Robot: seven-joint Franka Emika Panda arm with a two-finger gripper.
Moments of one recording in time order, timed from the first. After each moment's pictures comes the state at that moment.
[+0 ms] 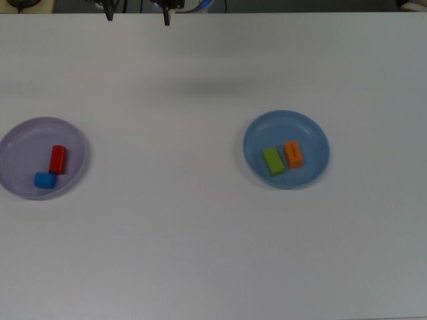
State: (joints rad) arm -0.01 0.08 -0.05 -1.43 -0.01 1.45 0.03
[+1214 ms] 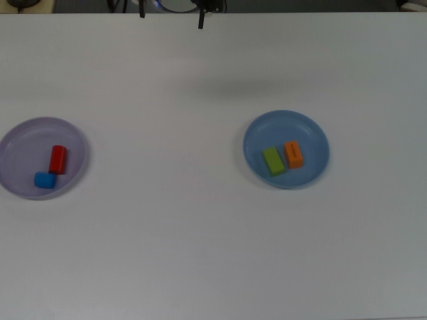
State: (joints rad) arm 0.09 0.07 -0.01 -1.43 -0.10 1.48 0.22
